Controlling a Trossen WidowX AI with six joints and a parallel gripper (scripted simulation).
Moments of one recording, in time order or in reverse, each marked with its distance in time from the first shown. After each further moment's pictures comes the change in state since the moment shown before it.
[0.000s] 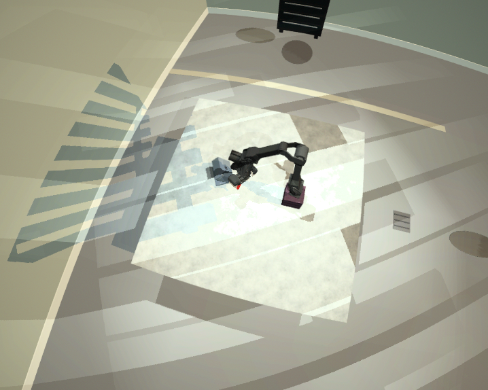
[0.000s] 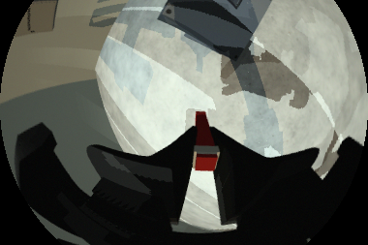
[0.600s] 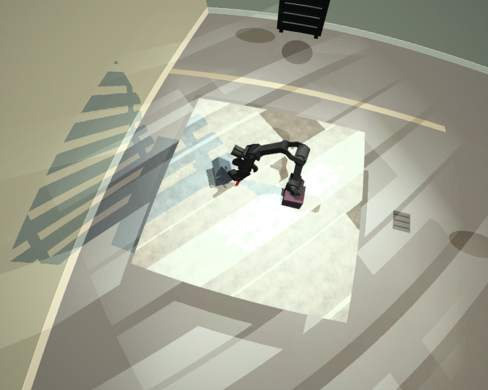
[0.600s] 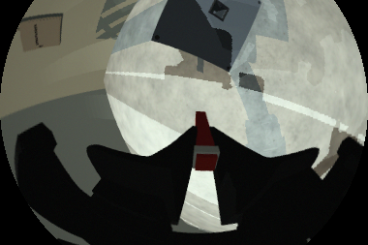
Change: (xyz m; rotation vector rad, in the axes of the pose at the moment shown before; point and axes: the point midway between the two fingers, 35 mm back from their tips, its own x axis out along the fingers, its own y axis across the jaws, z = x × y) arm -0.007 -0.011 0.015 0.080 -0.039 0.074
